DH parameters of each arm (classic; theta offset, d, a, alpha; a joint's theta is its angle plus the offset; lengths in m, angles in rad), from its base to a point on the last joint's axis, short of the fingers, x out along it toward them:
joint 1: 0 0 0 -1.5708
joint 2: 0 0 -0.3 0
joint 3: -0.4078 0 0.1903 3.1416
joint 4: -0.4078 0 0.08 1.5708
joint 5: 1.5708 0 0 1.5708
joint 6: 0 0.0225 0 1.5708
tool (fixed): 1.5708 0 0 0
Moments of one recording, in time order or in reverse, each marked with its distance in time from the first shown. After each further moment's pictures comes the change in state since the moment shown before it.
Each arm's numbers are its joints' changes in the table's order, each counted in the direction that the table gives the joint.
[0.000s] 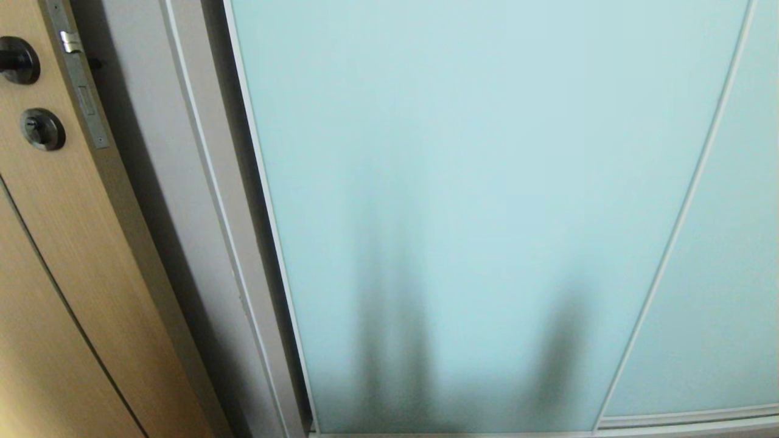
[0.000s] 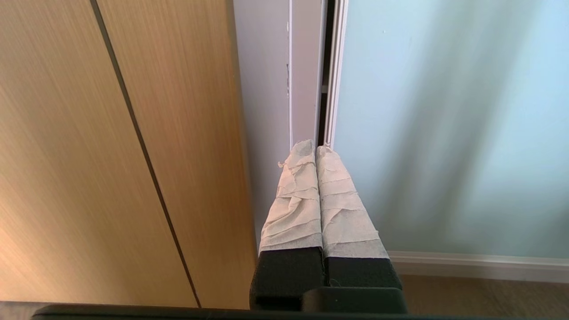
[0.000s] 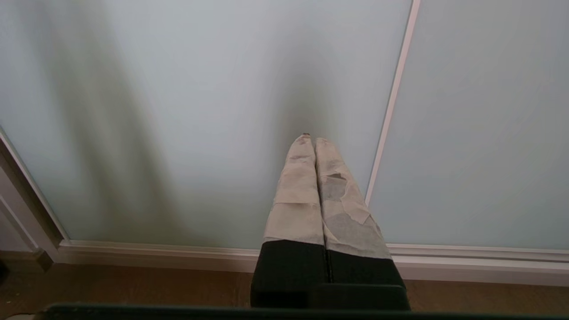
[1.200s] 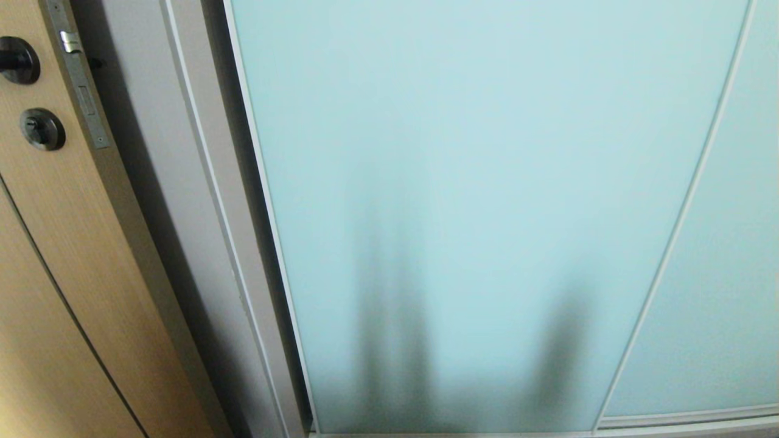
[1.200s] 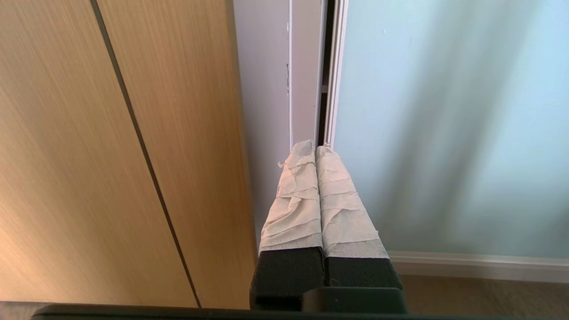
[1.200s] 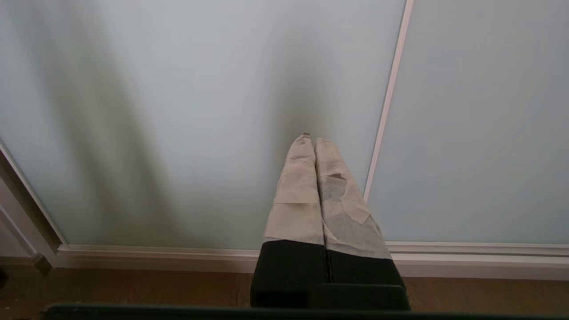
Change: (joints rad) left arm 0.000 0.000 0.000 0.000 0.000 0.000; right arm 0.000 0.000 0.000 0.000 0.014 0.013
